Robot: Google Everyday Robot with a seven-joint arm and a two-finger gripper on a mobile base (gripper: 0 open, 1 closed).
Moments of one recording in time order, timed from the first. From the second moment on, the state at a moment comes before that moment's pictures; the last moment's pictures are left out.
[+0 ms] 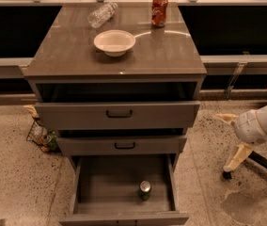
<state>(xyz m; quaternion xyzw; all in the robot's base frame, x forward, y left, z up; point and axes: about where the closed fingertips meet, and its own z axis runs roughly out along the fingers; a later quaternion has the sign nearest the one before) 0.500 -0.293 0.674 -0.67 0.68 0.15 0.27</state>
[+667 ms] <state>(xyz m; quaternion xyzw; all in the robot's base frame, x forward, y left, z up) 0.434 -0.239 0.537 -0.61 0.71 0.26 0.24</state>
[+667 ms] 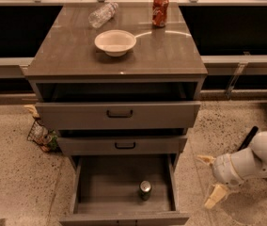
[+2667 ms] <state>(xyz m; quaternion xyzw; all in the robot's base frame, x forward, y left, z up) 0.474 -0.182 0.324 -0.62 0.72 0.23 0.20</state>
